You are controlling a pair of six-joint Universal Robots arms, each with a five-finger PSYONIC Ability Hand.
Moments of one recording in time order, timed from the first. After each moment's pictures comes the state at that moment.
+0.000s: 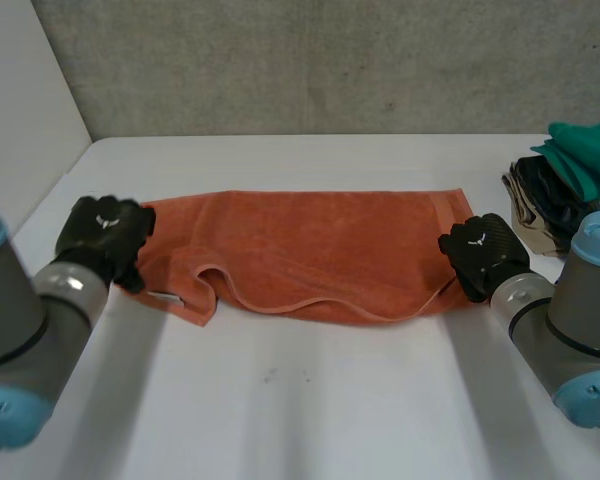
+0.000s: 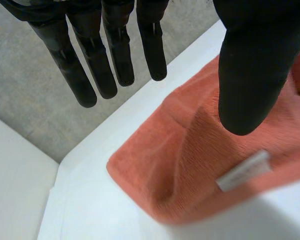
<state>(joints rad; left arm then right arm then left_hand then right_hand) 4.39 -1.78 -1.77 3.34 -1.64 3.58 1.86 -1.12 1.69 -0.30 1.45 2.48 0.56 0.56 0.57 0.56 0.38 1.05 1.18 1.19 1.19 0.99</state>
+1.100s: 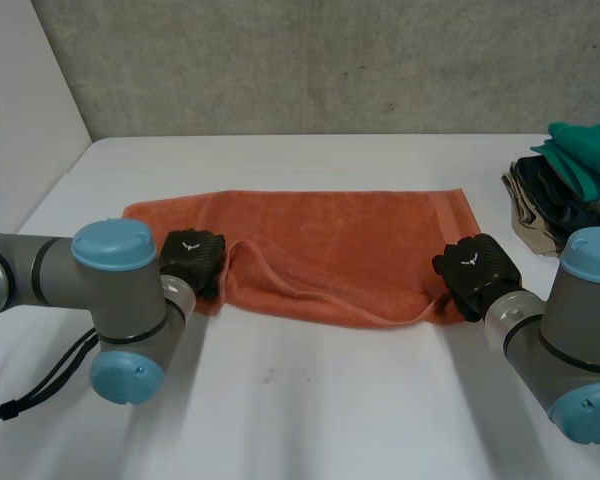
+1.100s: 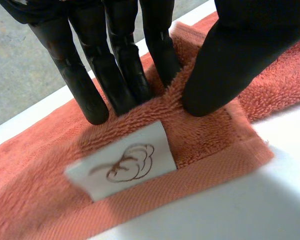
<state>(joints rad) 4.25 -2.28 -1.43 3.41 -1.67 3.39 1.87 -1.09 1.72 -0.30 1.45 2.46 1.14 1.14 1.14 1.14 0.95 1.05 1.18 1.19 1.19 0.99</state>
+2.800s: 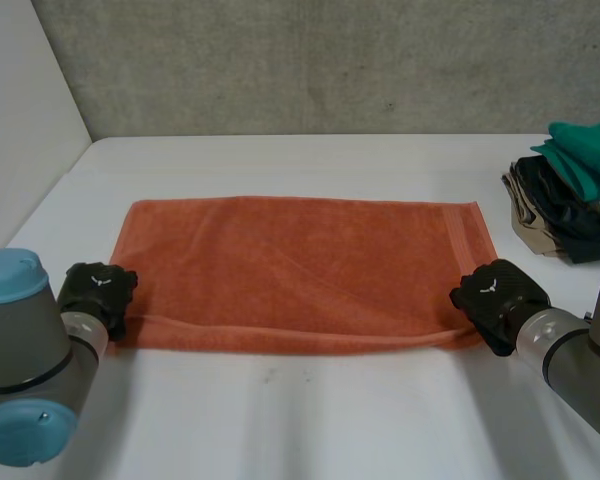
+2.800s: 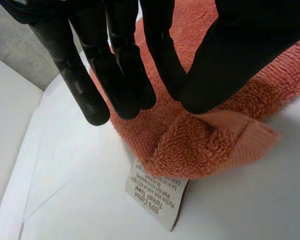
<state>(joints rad) 4.48 -1.98 -1.88 3.48 -1.71 3.64 1.81 -1.25 1.80 -0.03 1.41 2.30 1.16 1.19 1.18 1.19 0.99 1.05 1.18 1.19 1.19 1.00</state>
